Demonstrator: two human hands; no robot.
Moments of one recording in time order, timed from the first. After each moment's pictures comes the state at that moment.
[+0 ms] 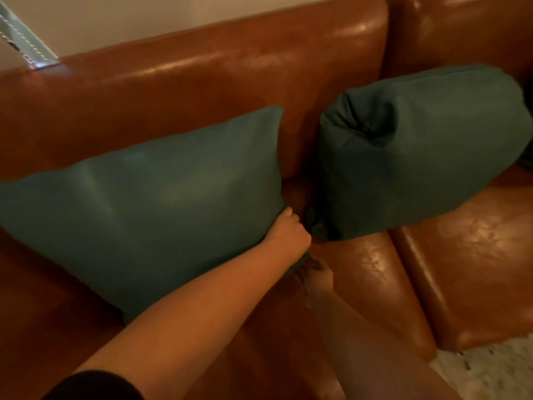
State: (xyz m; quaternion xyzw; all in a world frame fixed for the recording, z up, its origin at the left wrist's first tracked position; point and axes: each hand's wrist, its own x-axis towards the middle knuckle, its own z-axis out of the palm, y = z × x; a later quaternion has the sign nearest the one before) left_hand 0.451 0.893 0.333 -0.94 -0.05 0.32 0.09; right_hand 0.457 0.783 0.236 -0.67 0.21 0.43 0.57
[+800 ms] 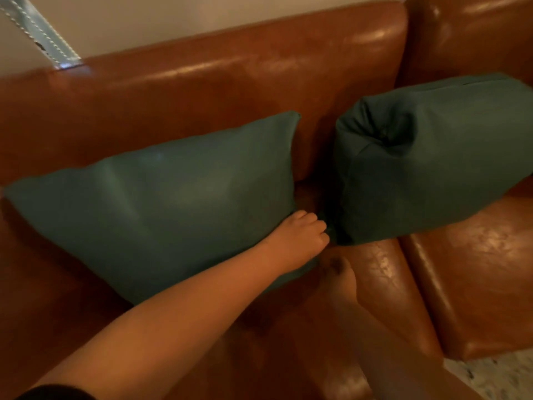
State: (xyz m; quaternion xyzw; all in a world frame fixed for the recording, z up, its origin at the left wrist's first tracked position) left_hand 0.416 0.912 0.339 -1.00 0.03 0.03 -0.01; right_hand 0.473 0.762 0.235 -0.83 -0.03 0.35 0.43
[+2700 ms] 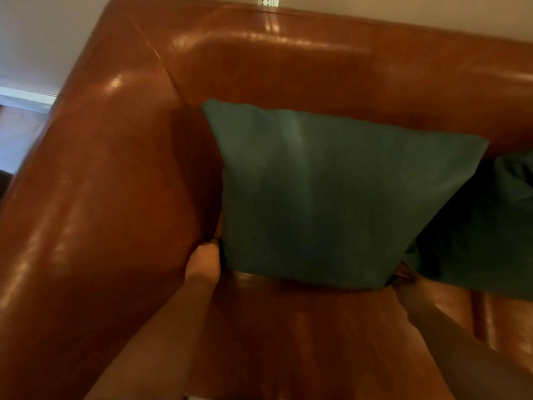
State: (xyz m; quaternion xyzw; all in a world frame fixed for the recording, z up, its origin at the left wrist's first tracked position) left_hand 0.086 0.930 0.255 -0.63 -0.70 0.16 -0.28; right_hand 0.511 0.784 0.192 -0.86 -0.18 0.36 0.33
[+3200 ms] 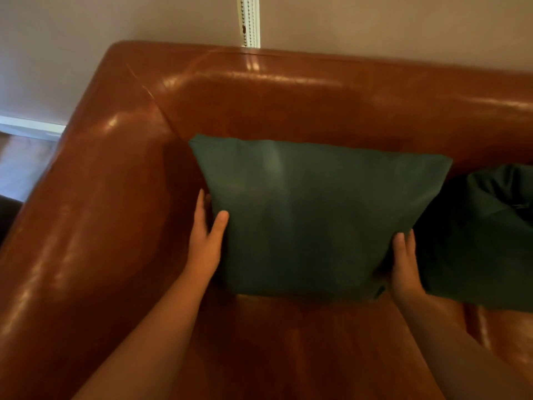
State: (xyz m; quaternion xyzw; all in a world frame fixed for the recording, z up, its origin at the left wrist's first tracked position) left_hand 0.136 0.970 0.353 -0.47 -0.60 -0.42 -0.50; right_hand 0.463 0.859 0.324 -0.71 -0.23 0.41 0.51
